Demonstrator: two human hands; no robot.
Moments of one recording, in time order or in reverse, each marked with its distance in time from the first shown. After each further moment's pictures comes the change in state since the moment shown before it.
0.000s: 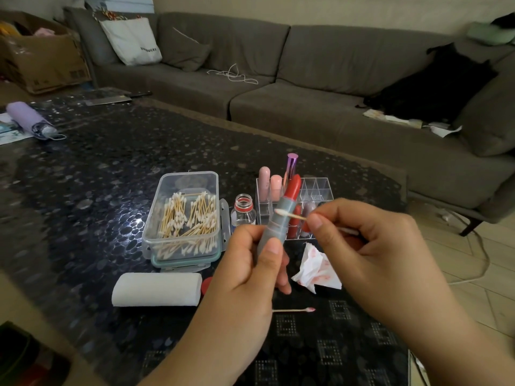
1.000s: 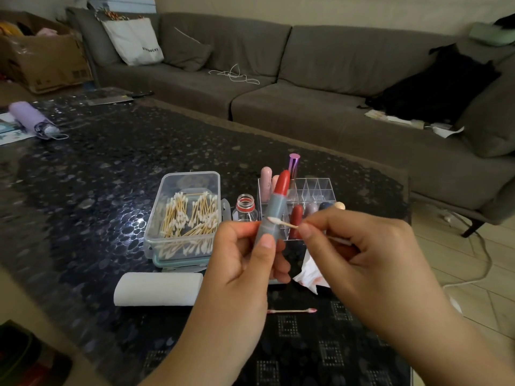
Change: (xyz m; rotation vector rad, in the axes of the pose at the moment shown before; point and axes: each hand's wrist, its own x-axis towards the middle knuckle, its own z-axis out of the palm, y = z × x) left_hand 0.003 -0.001 0.001 -0.077 0.152 0.049; right_hand -0.001 -0.002 0.005 -0.109 0.013 -0.111
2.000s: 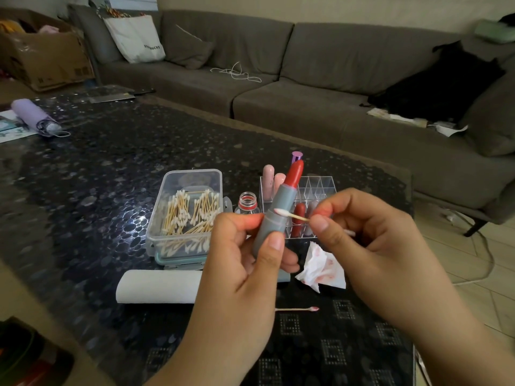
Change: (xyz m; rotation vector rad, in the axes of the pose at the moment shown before) left_hand -0.006 0.007 -0.002 0.175 0.010 0.154; right_hand 0.001 0.003 -0.003 0.405 -0.086 0.261
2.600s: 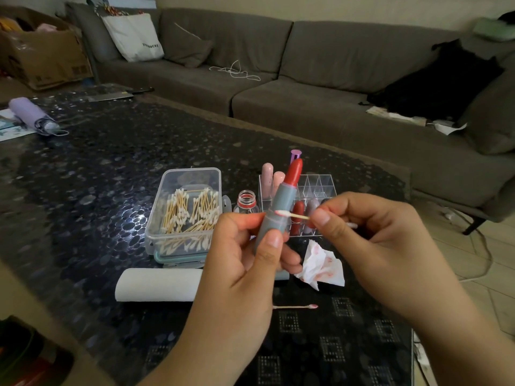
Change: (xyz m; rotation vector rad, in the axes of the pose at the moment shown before) left_hand 0.000 0.001 0.000 -0.132 -0.057 -0.035; right_hand 0.004 -0.001 -0.006 0.058 -0.010 0.028
